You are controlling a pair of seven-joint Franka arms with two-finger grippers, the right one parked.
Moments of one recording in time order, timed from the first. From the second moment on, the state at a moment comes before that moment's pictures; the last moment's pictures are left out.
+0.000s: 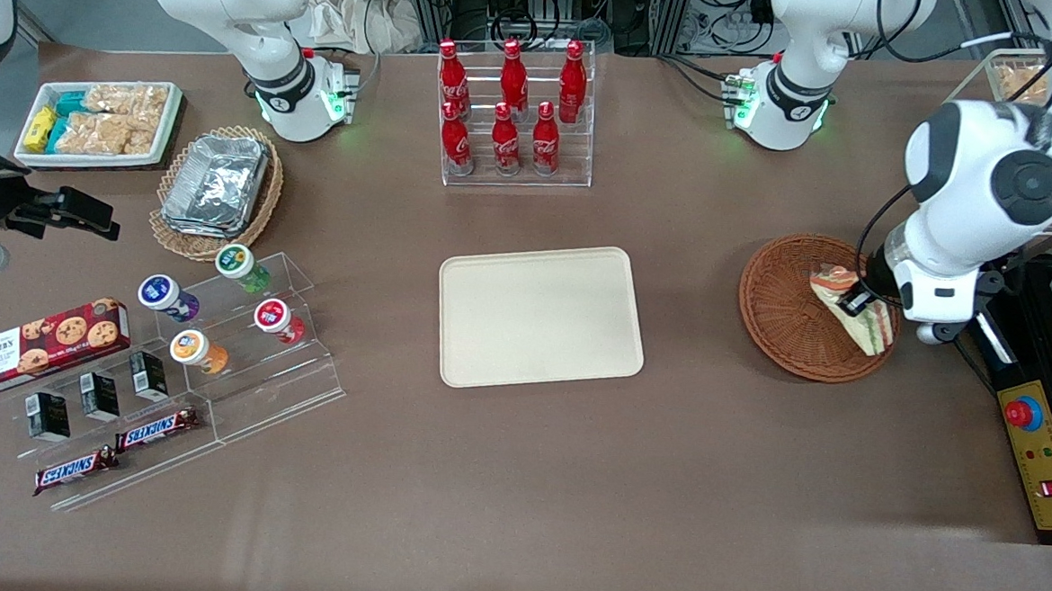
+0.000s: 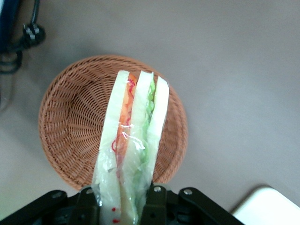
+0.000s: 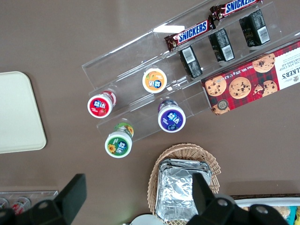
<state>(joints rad) -0.13 -0.02 0.02 -2.06 0.04 1.98 -0.85</state>
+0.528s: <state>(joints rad) -0.15 0.21 -0.29 -1.72 0.04 1.89 -0.86</state>
